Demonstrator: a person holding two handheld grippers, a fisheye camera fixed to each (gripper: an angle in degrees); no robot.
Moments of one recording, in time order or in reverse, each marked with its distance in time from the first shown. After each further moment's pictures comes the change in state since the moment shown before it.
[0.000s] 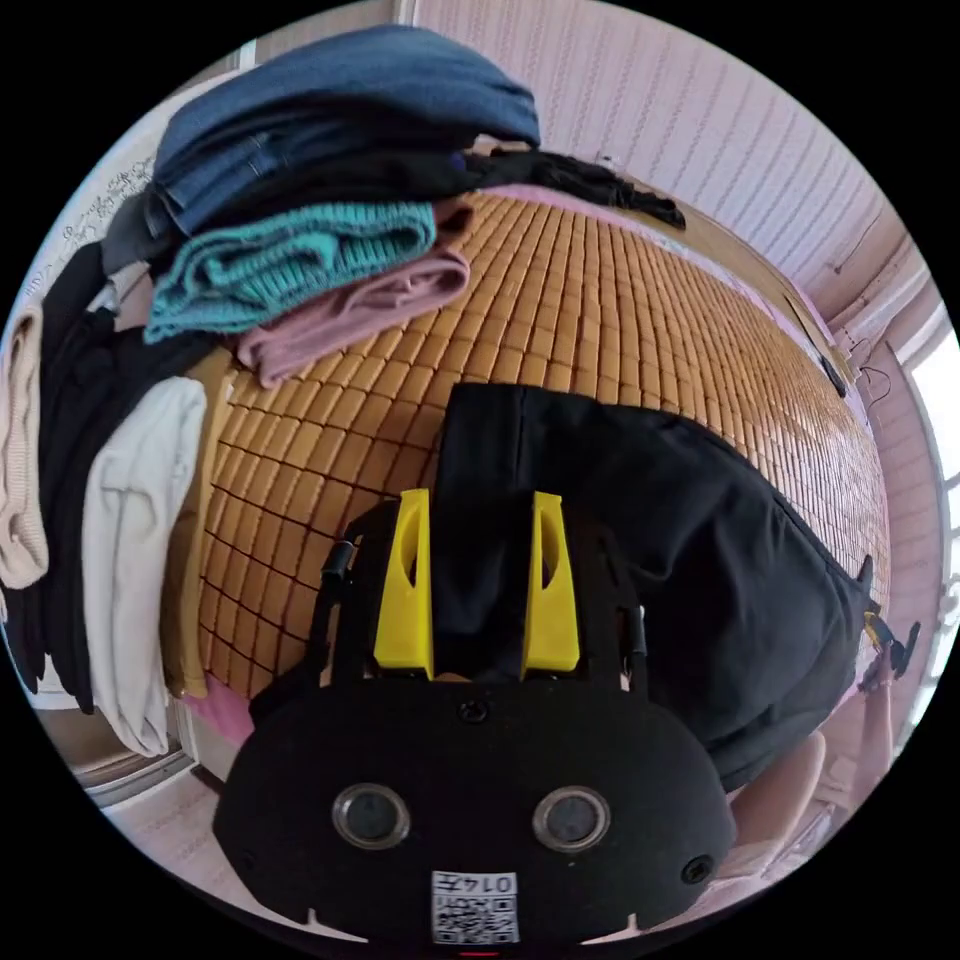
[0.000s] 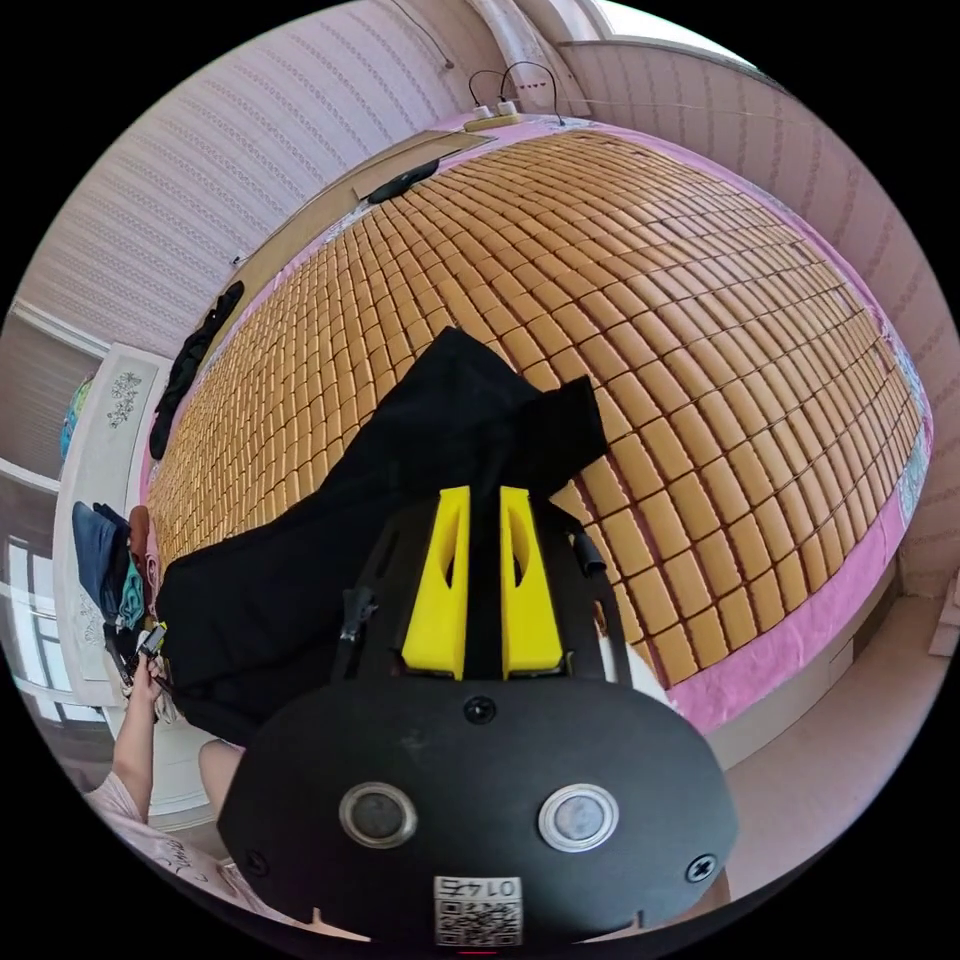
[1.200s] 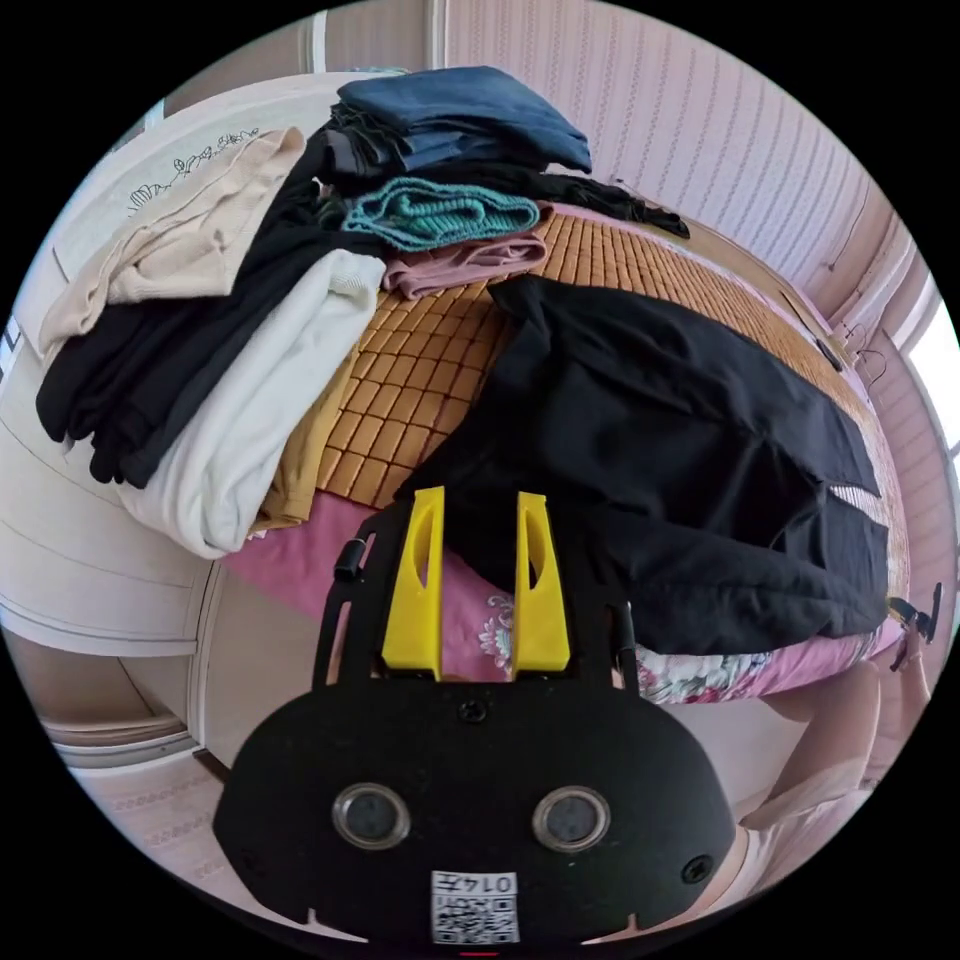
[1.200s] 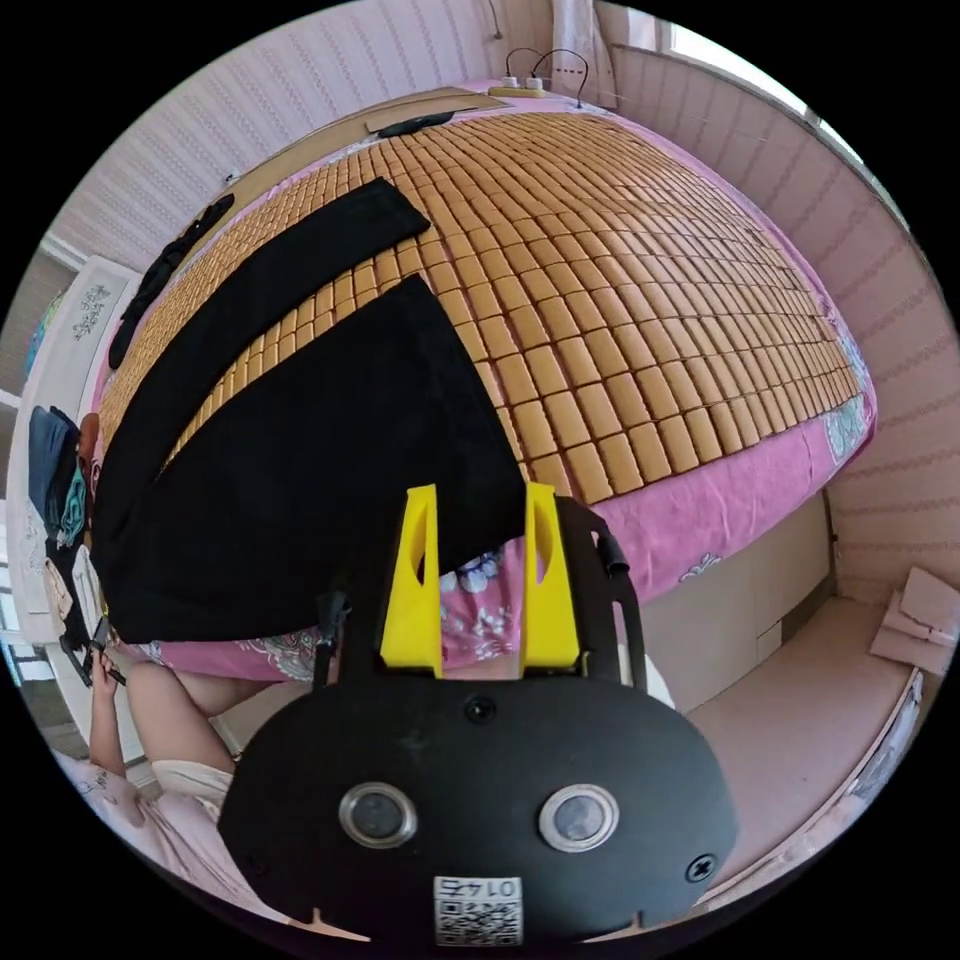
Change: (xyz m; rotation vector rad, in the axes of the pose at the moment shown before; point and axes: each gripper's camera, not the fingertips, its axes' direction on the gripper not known) left arm -0.126 0.140 -0.094 0.109 -0.070 -0.006; right arm -0.046 0.092 -0.048 -0.088 0.183 -0.087
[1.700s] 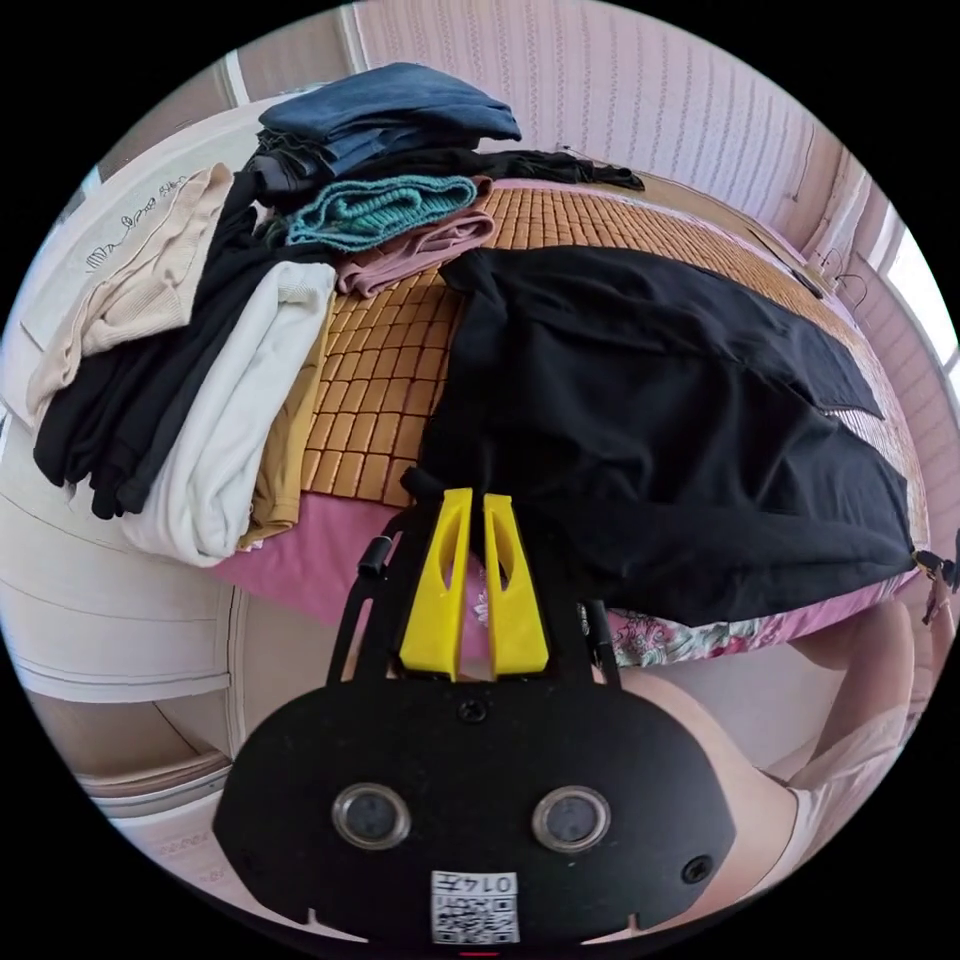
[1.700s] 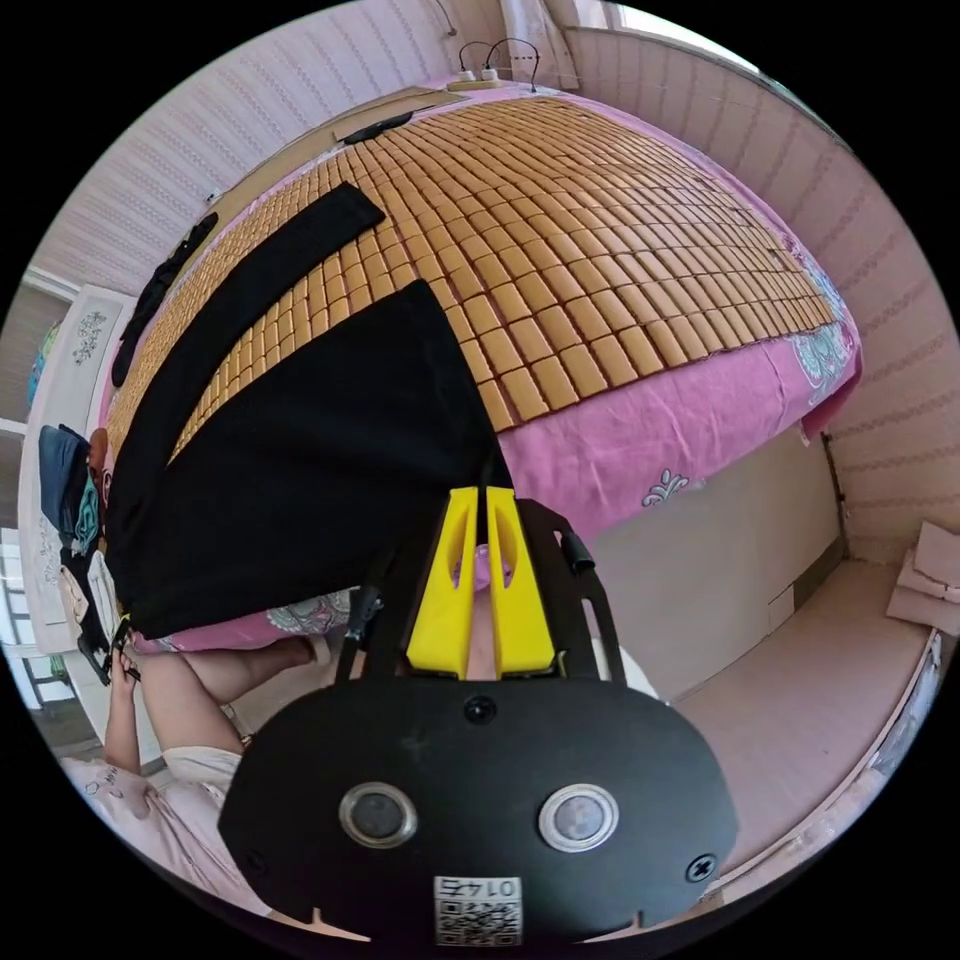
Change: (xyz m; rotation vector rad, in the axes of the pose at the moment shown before) left arm 0.014 0.018 -0.012 -0.005 -0.024 0.152; right arm 0.008 0.048 -0.027 -0.055 -0.035 0.048
